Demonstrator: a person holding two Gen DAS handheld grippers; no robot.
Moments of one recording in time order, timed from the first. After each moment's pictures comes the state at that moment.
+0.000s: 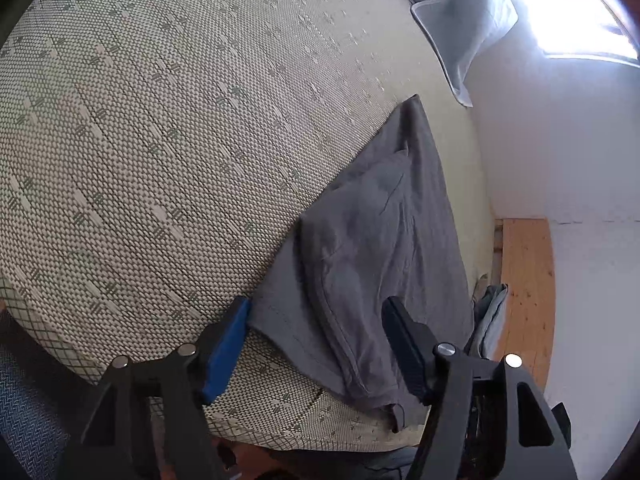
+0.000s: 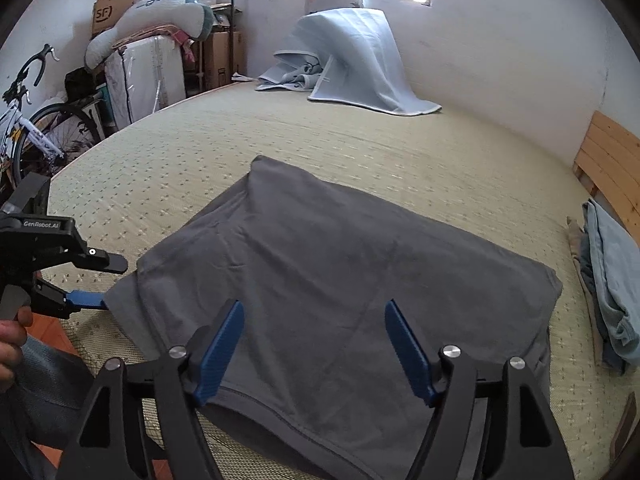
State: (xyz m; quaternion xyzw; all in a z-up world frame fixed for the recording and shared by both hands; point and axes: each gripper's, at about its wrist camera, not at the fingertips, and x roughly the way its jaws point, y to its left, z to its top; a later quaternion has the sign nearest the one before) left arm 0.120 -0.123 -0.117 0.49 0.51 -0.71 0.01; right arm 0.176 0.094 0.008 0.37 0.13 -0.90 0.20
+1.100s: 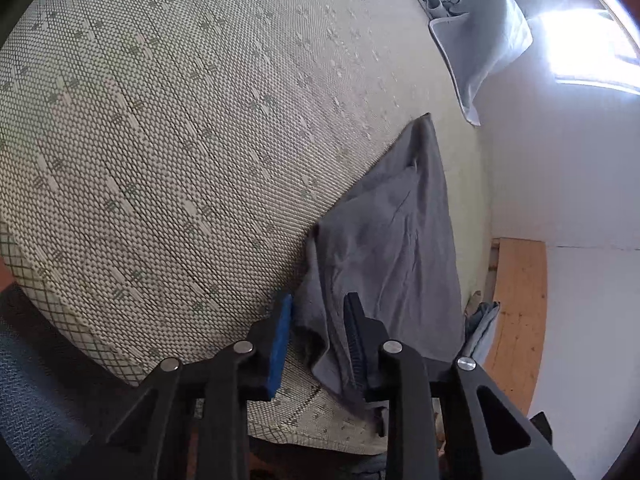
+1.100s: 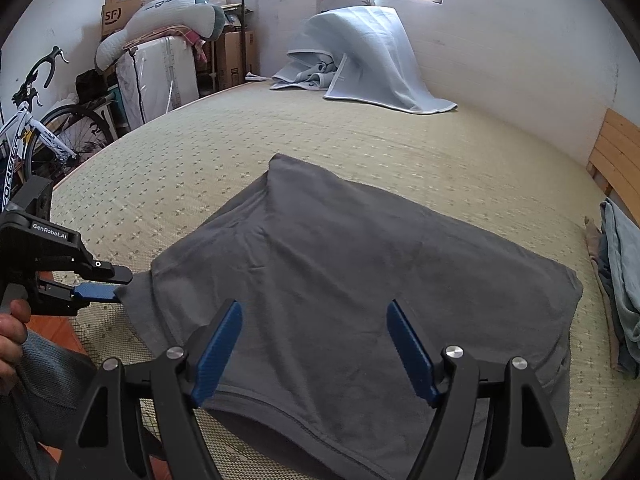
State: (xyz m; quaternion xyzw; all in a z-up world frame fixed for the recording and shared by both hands) left arm 0.143 -0.131 -0.118 0.48 0.55 -0.69 0.03; right arm 0.171 0.087 -0.001 0.37 0.11 -0.89 0.22
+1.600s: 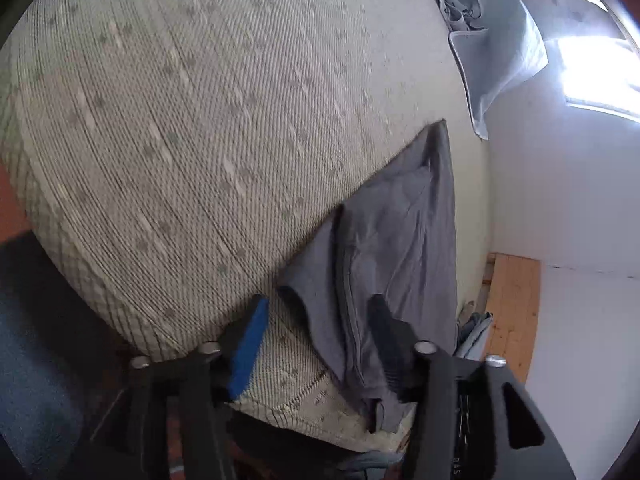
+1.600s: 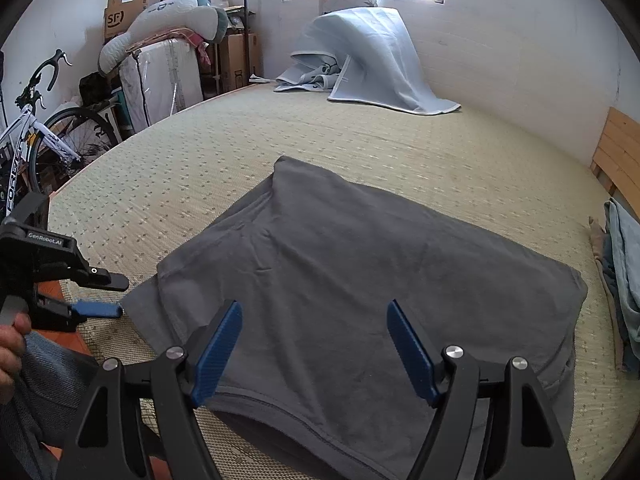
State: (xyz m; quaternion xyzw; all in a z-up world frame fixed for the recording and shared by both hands) left arm 0.164 -0.126 -0.125 0.47 0.58 -0.67 0.04; right arm 0.172 0.086 -0.001 0.37 0.11 -0.89 0.23
